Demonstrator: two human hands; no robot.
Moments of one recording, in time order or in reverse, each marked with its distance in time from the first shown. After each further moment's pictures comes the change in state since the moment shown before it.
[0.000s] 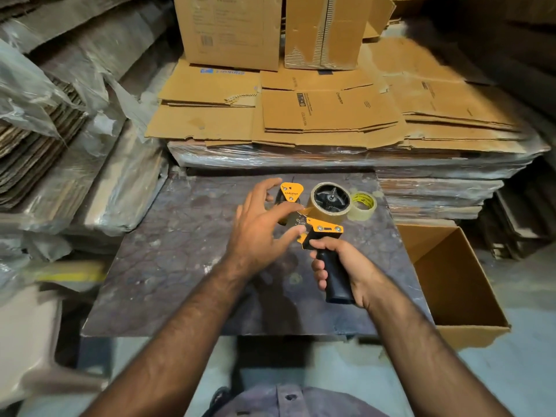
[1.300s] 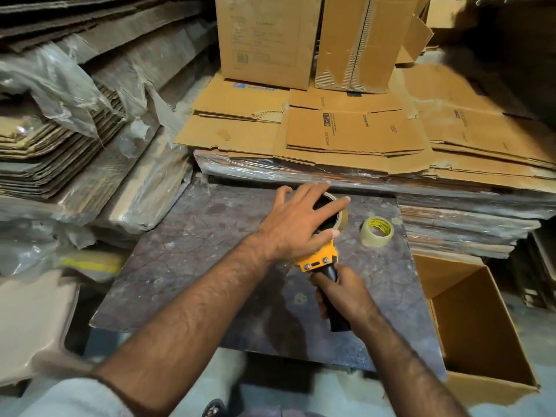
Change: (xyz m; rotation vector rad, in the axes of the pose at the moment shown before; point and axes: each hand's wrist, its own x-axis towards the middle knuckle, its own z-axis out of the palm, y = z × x) left_hand 0.066 0.026 0.008 0.420 -0.264 0.183; right_hand 0.028 0.013 -0.016 -0.624 0.233 -0.428
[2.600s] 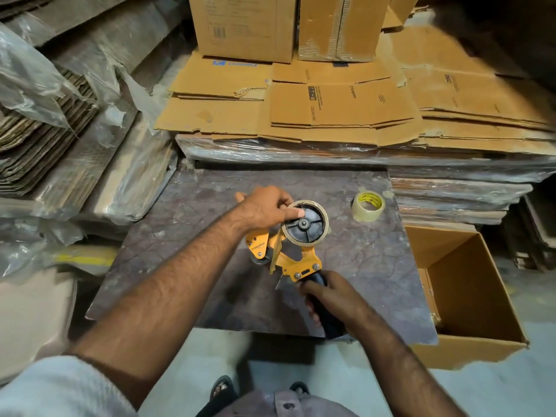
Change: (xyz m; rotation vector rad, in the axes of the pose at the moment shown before) left_hand 0.005 -0.029 0.027 -0.551 -0.333 -0.503; right_hand -0.016 0.049 0.001 0.172 -0.231 0.185
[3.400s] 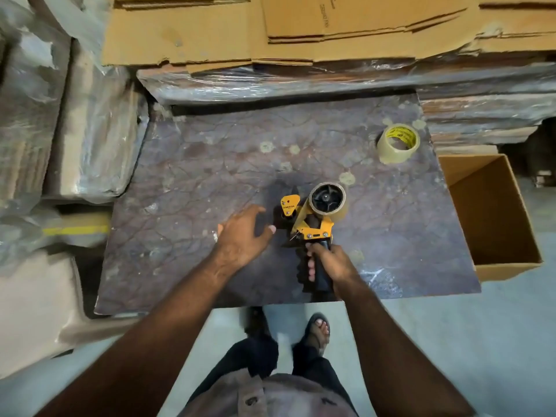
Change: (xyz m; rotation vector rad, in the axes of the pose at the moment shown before) left_hand -0.011 -0.161 0.061 0.013 0.021 -0.108; right_hand 0.137 0.074 0.064 0.392 0.335 0.299
